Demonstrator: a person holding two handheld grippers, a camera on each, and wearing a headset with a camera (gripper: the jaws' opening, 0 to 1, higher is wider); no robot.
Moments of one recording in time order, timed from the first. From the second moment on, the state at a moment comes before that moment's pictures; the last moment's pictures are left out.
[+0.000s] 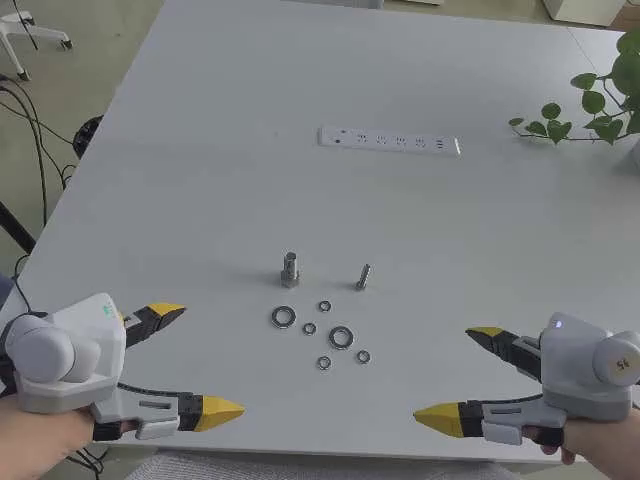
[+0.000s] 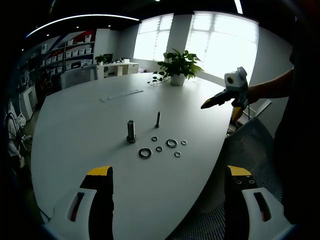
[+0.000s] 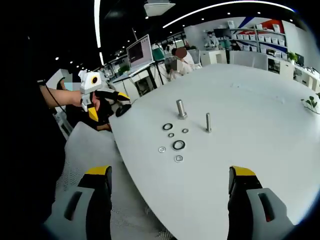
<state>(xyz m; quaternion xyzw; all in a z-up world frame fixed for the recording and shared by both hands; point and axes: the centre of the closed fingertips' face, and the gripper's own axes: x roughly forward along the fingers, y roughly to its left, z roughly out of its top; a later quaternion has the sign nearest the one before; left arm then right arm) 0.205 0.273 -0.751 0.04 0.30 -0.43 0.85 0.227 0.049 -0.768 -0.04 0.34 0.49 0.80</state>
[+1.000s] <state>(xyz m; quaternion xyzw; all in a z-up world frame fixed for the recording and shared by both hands) 0.211 0.275 -0.753 0.04 0.30 -0.42 0.86 0.244 0.069 -0.758 -0.06 0.34 0.50 0.79</state>
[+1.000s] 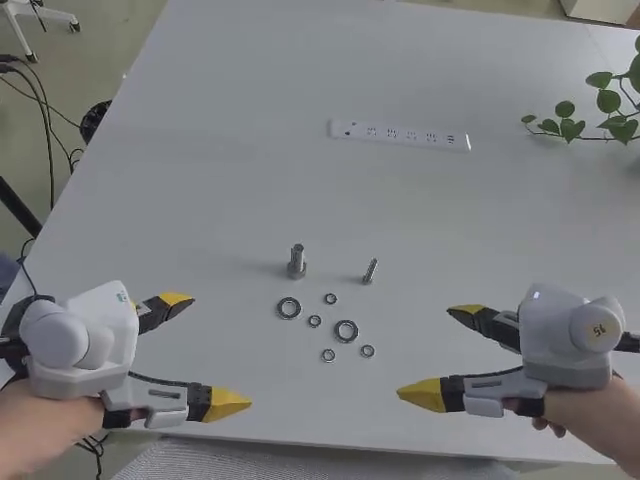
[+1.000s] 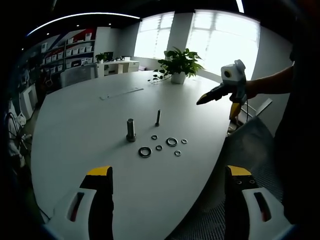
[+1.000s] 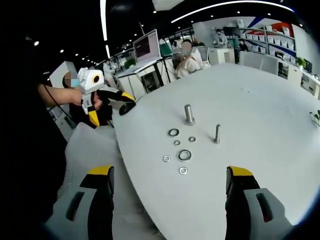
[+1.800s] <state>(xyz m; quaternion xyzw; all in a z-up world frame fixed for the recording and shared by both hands) 0.212 0.274 -0.750 0.04 0.29 -0.42 0.86 0.272 0.115 -0.749 -0.10 0.34 0.53 0.77</state>
